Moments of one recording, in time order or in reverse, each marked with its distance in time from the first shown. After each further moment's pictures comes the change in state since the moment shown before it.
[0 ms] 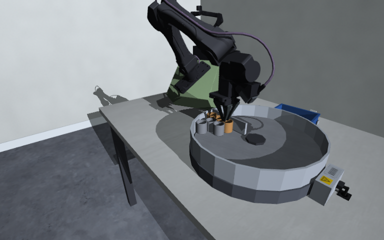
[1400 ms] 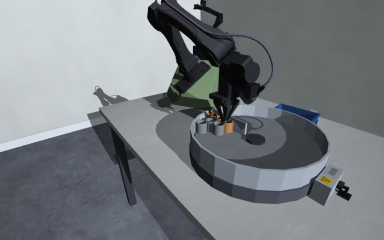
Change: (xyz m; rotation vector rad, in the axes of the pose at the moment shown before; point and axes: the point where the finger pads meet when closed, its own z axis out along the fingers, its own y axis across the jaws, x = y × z) arm 0.003 0.002 0.003 -0.001 0.006 -0.005
